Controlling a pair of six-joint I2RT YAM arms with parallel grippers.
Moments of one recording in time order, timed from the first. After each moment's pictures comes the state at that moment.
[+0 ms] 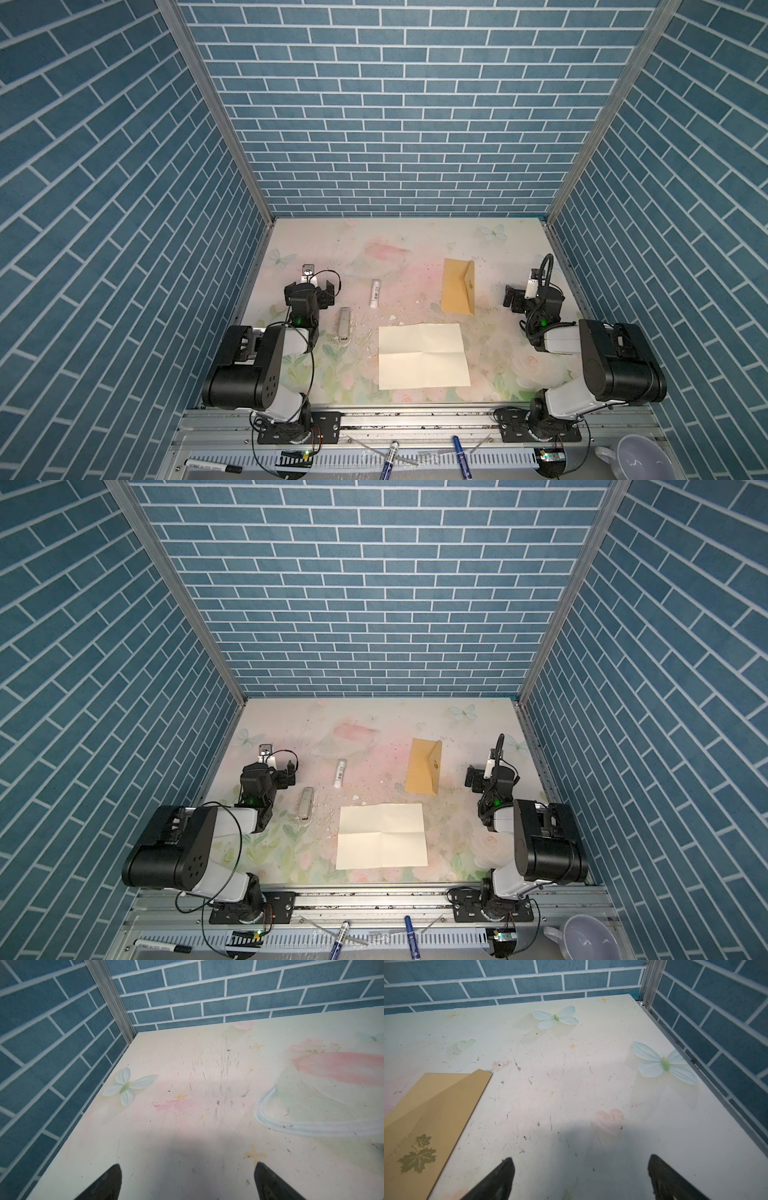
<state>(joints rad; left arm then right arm) -0.06 1.50 0.37 0.75 -0.23 0.06 -0.04 1.53 0.35 0.74 0.00 0.02</state>
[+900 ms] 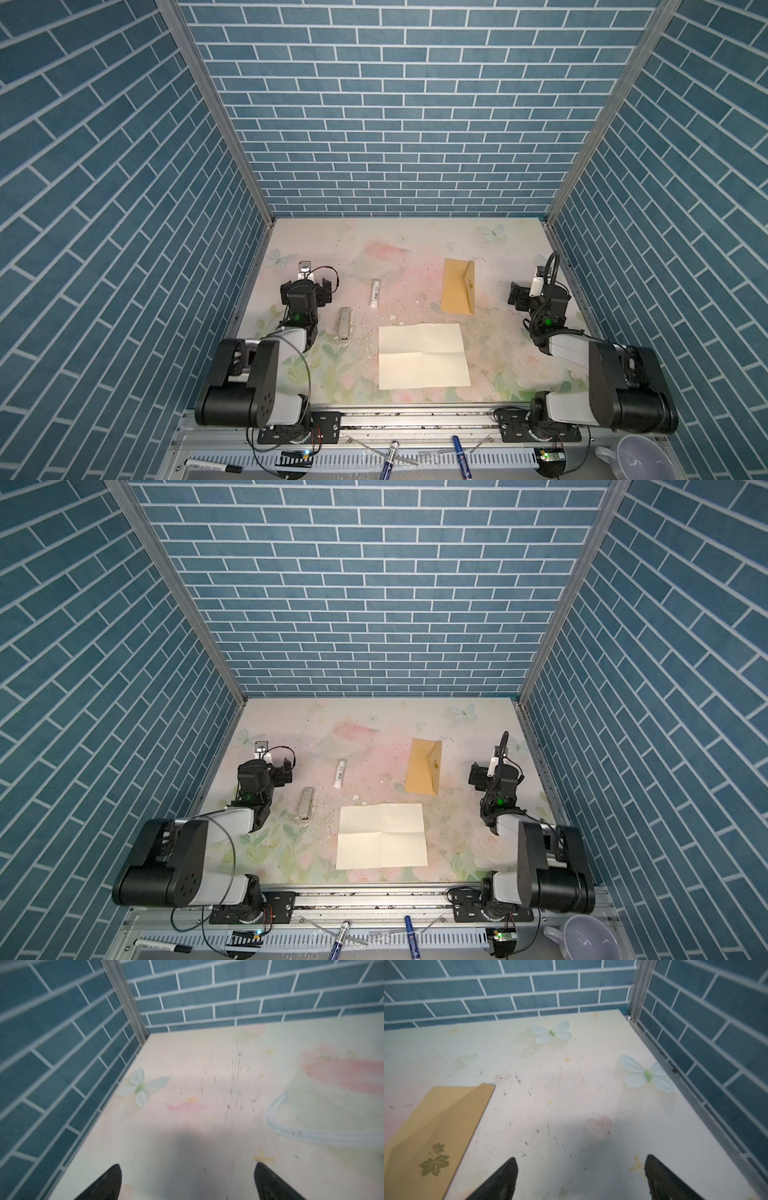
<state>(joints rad) -0.07 1.32 0.43 0.53 -0.32 0.04 -0.04 1.29 0.37 0.54 0.03 0.03</state>
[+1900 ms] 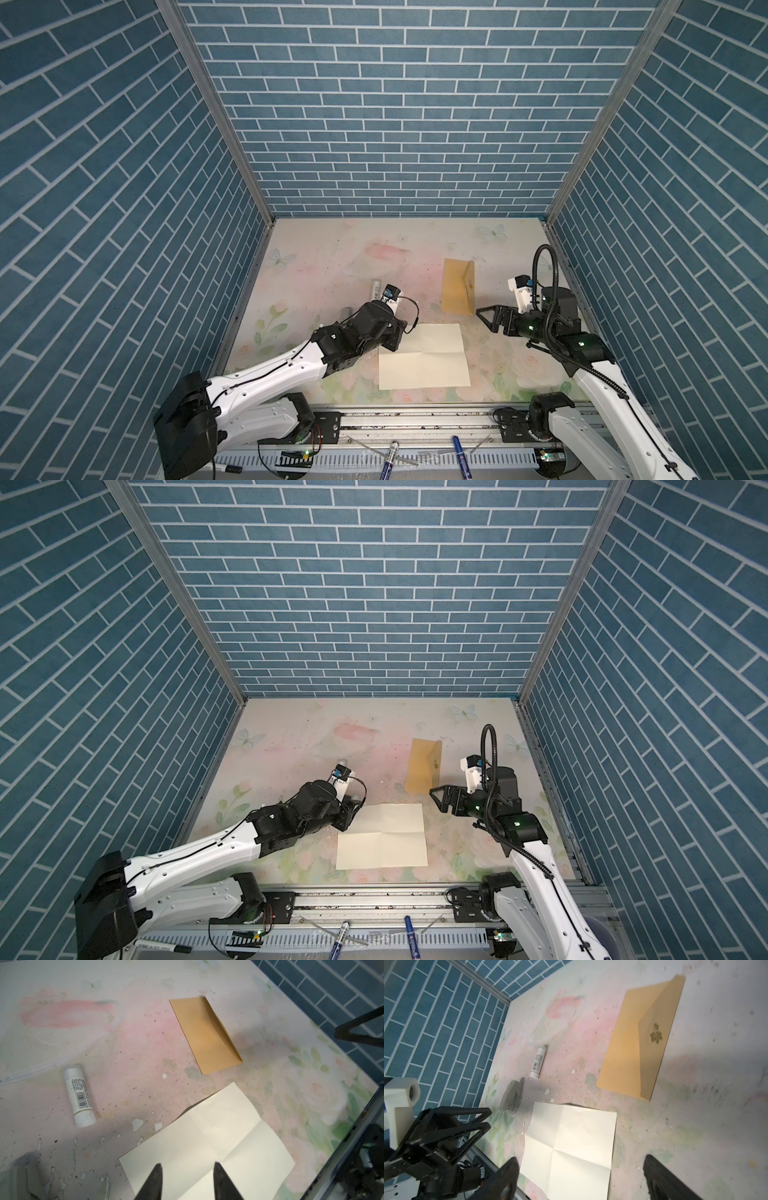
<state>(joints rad) -0.94 1.12 0.67 -0.26 -0.13 -0.42 0.23 0.73 0.59 -0.60 -0.53 0.41</state>
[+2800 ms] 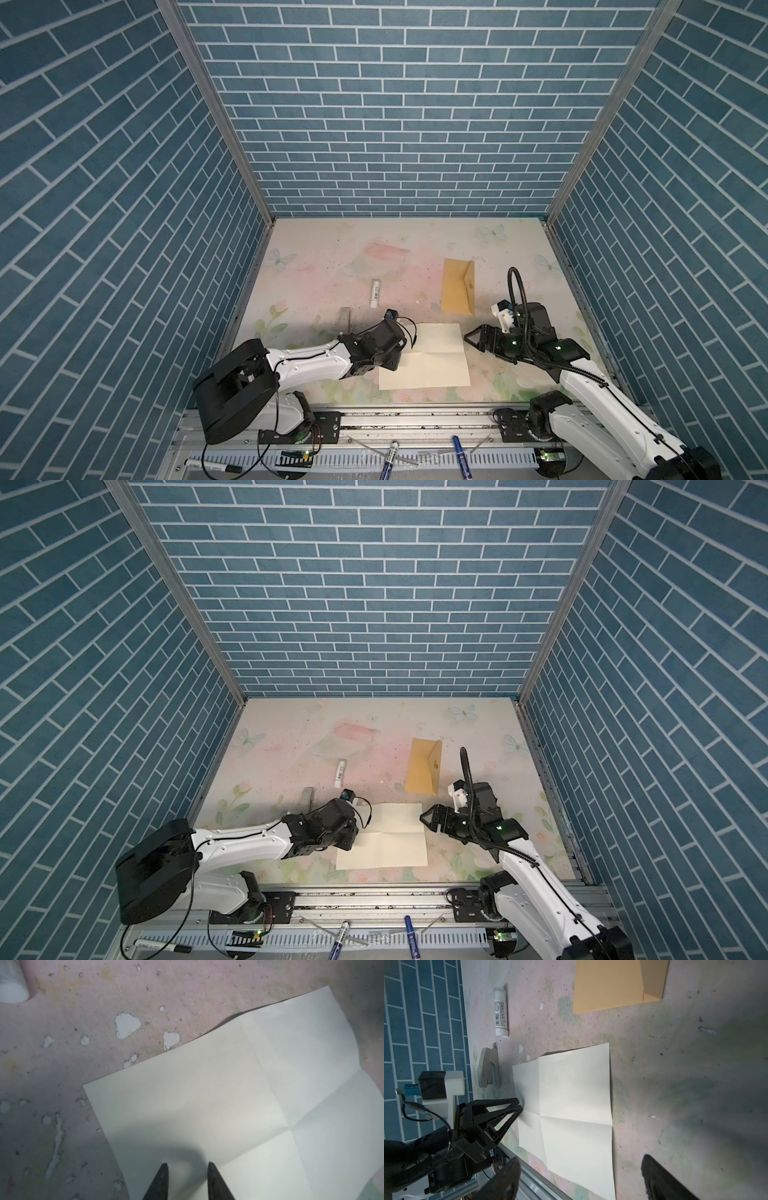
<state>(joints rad) -0.97 1.37 0.54 -0.19 -0.12 -0.59 0.37 0.83 0.43 -0.52 -0.51 0.63</state>
